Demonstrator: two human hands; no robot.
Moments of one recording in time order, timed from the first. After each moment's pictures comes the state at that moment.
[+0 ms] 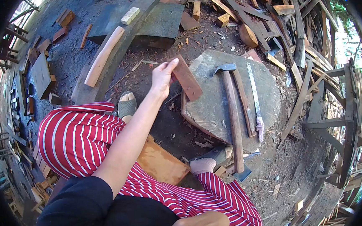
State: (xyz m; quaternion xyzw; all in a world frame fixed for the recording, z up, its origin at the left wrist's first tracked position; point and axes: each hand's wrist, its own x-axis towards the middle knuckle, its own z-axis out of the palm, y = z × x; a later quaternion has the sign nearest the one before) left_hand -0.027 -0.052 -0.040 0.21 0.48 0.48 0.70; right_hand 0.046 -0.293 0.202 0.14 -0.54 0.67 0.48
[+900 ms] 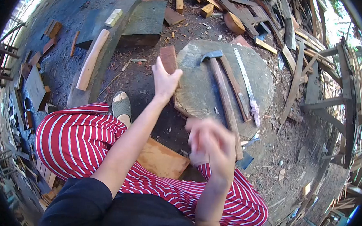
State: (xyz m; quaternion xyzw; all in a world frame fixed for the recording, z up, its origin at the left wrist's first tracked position) left_hand 0.004 -0.092 -0.025 0.55 0.60 0.40 0.41; right_hand 0.089 -0.273 0.149 -0.55 -0.36 0.50 0.57
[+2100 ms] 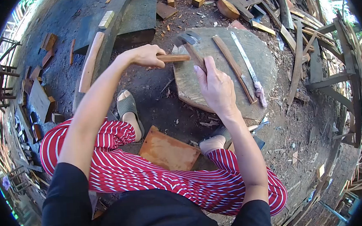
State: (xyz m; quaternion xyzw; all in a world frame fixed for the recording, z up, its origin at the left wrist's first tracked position) left_hand -0.055 0.016 0.039 0.84 0.30 -0.19 0.41; right_hand 0.125 -0.191 0.079 -0.72 -0.63 0.11 0.28
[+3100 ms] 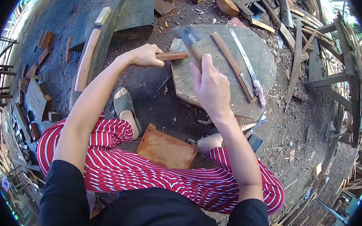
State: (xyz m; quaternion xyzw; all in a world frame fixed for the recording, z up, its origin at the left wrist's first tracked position) left_hand -0.058 0.016 0.013 0.87 0.29 -0.13 0.38; right_hand 0.110 -0.187 0.076 -0.74 -0.61 0.04 0.29
